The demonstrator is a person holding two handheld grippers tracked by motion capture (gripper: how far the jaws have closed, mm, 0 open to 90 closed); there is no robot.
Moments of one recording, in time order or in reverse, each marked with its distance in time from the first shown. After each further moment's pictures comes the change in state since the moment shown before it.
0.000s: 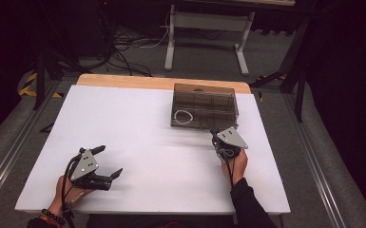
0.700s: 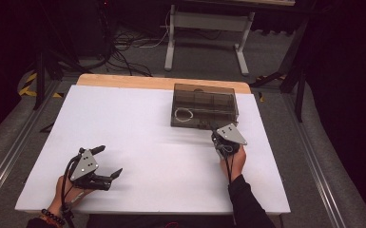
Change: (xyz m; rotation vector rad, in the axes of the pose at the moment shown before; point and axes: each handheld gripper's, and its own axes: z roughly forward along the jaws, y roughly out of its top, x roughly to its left) left arm 0.000 0.000 0.000 0.003 0.000 0.001; right arm -0.002 0.005 0.009 -0.013 -0.025 0.022
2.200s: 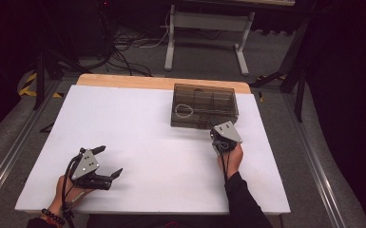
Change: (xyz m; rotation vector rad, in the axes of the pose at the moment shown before) left arm 0.001 -0.001 0.002 0.017 0.002 -0.003; right arm 0.002 -0.004 0.017 -0.012 -0.077 0.014
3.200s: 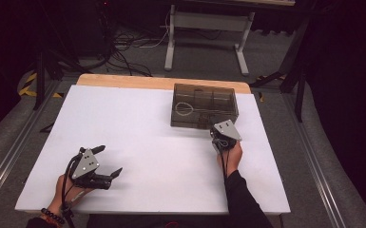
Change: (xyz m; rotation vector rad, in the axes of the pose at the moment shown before) left arm 0.002 0.000 0.000 0.010 0.003 0.002; right arm -0.003 -0.004 0.009 0.010 -0.006 0.008
